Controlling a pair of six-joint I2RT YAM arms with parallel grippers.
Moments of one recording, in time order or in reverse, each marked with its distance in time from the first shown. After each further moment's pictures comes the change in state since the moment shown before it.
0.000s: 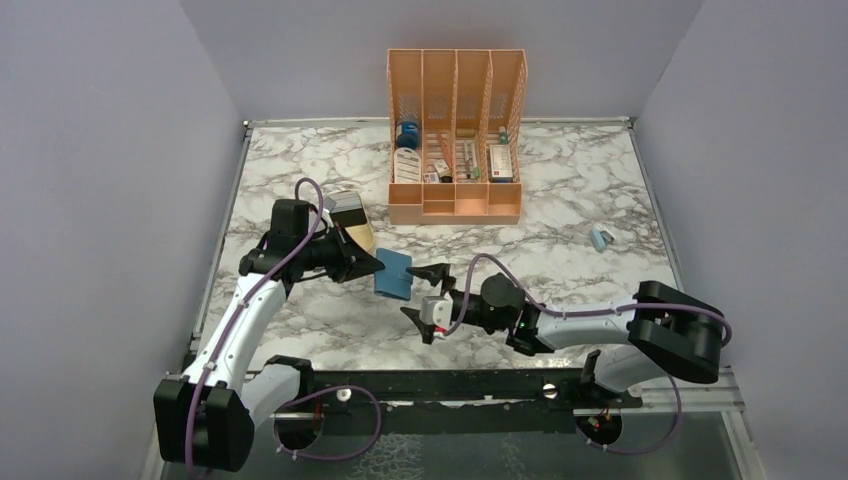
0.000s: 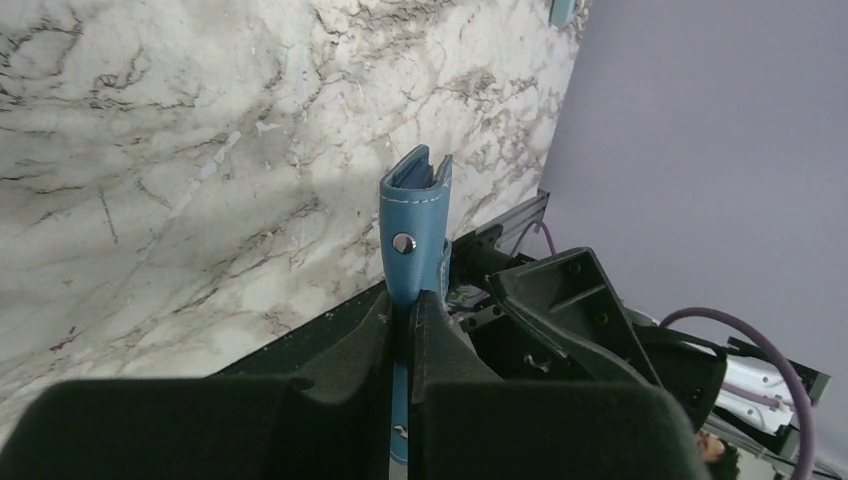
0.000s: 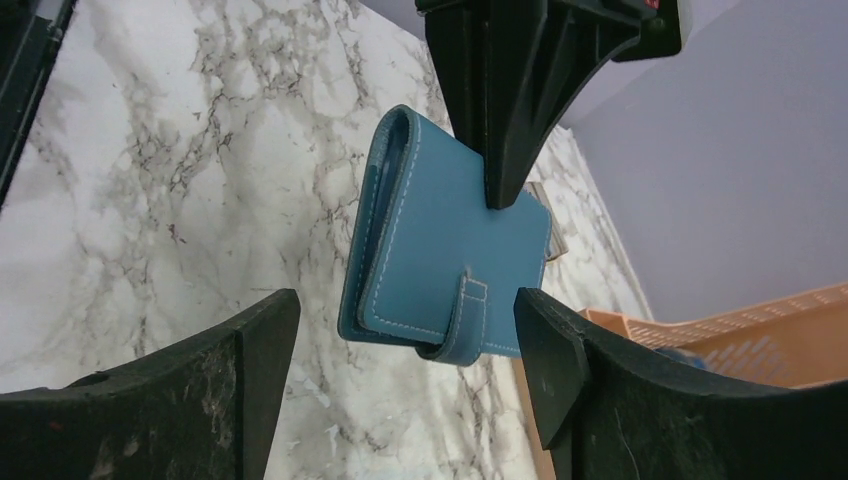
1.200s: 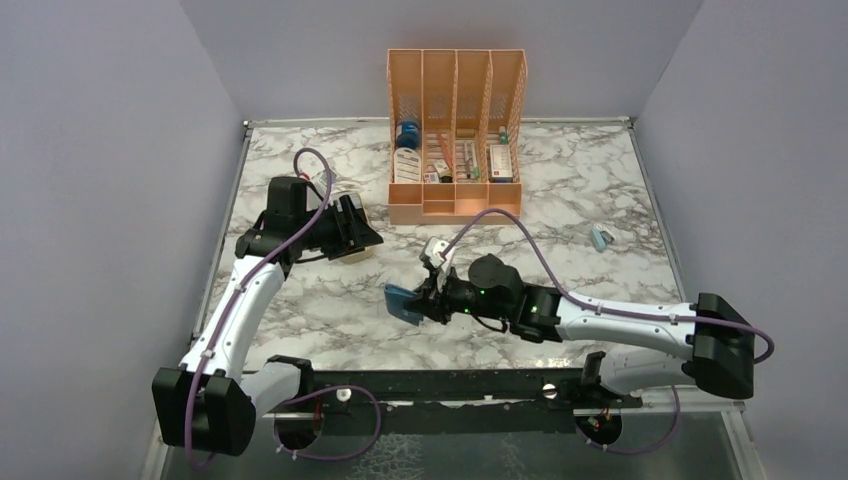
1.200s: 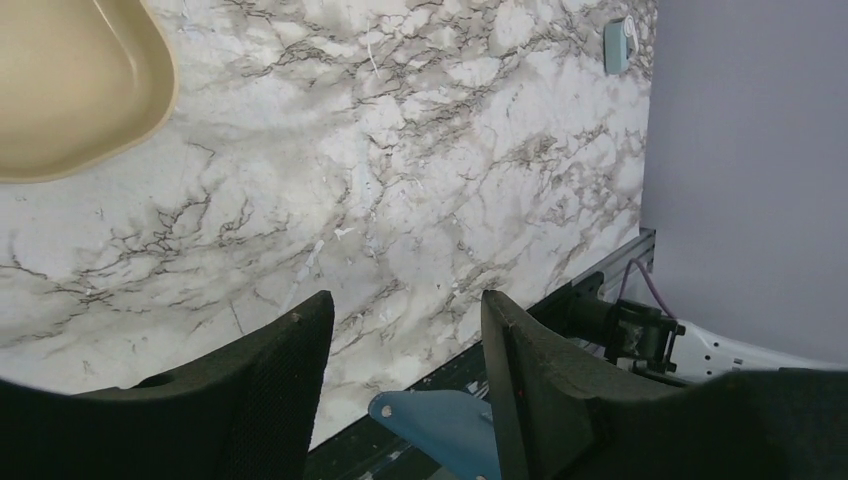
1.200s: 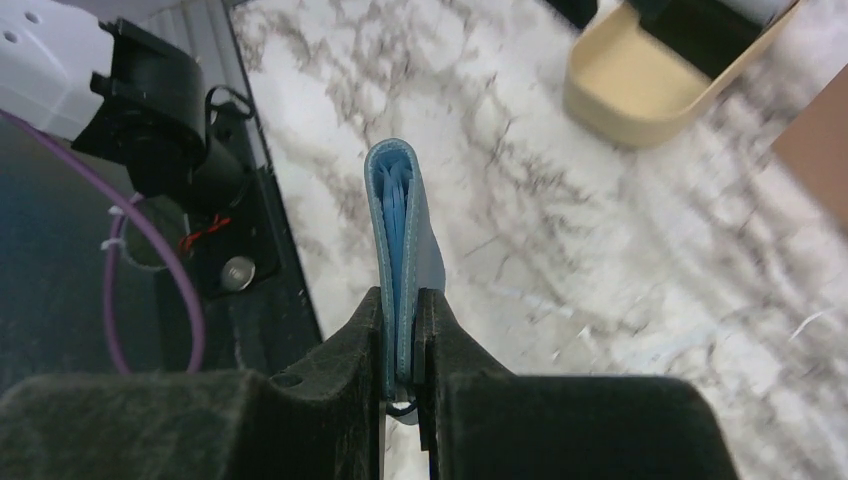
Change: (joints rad) left arm -0.004 0.078 0.164 -0.019 -0.135 0.271; right arm 0.036 -0.180 0.231 -0.584 0.129 0.789
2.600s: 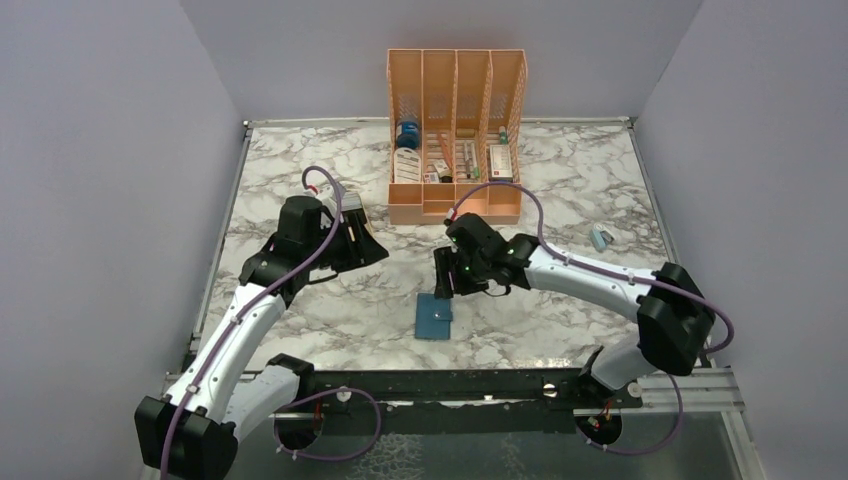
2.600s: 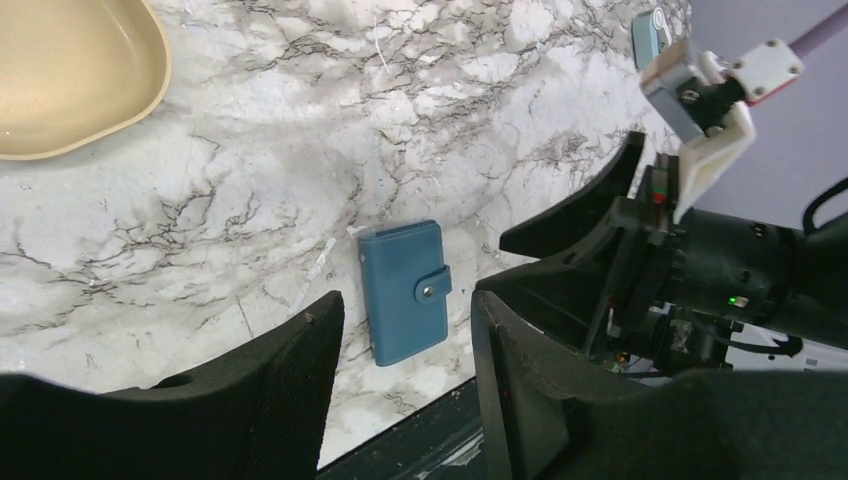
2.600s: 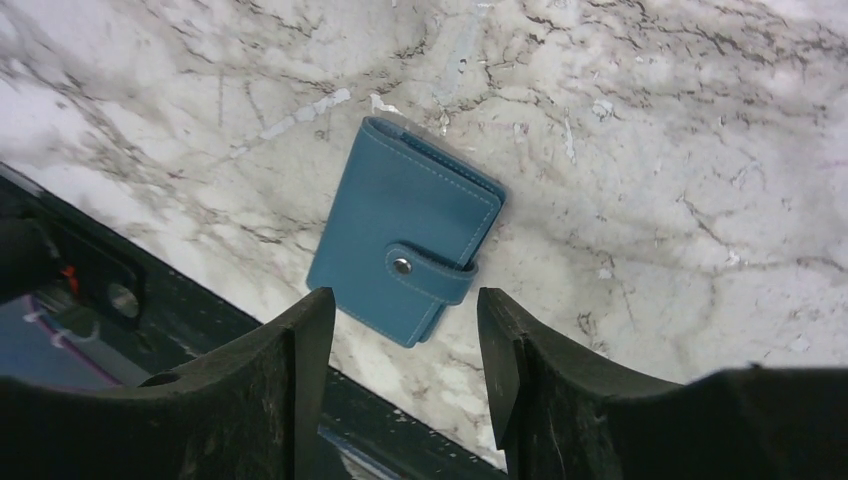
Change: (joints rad) left arm -0.165 -0.156 -0.106 0.049 -0.195 -0.033; right arm -0.278 0.307 0.325 -0.789 -0.003 0.481
